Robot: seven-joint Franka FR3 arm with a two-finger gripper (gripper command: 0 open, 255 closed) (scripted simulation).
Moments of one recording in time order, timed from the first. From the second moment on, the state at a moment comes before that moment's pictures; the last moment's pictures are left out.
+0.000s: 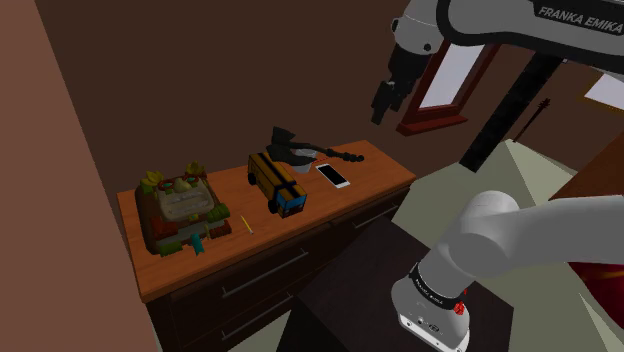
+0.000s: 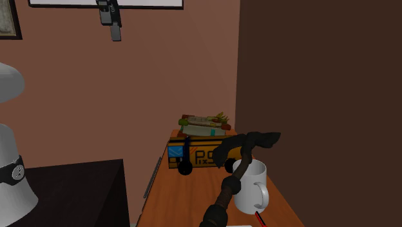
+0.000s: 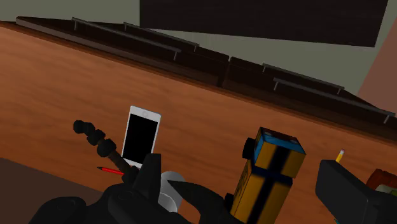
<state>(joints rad) -0.02 -0.81 0.07 -2.35 -0.12 1.61 0.00</state>
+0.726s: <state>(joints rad) -0.05 -0.57 -0.08 -2.36 -0.11 1.87 -0.09</state>
